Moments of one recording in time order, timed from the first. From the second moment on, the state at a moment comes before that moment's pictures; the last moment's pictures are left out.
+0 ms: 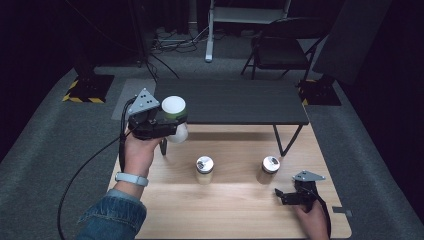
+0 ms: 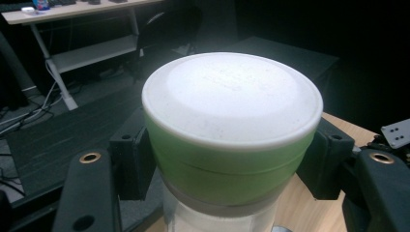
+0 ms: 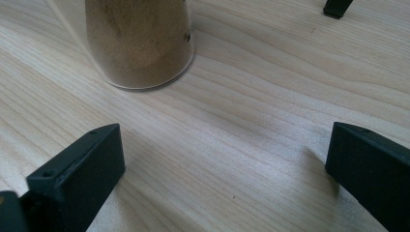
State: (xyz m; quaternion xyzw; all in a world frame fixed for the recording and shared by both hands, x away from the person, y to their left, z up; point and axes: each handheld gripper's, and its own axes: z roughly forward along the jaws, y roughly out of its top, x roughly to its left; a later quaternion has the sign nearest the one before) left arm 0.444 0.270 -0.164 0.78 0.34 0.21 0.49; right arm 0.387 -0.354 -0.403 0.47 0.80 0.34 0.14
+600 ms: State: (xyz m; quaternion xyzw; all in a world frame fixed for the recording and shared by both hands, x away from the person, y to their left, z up) left arm 0.462 0.258 -0.147 0.77 0.35 0.22 0.48; right arm 0.387 -0.354 -0.403 0.47 0.80 0.34 0.14
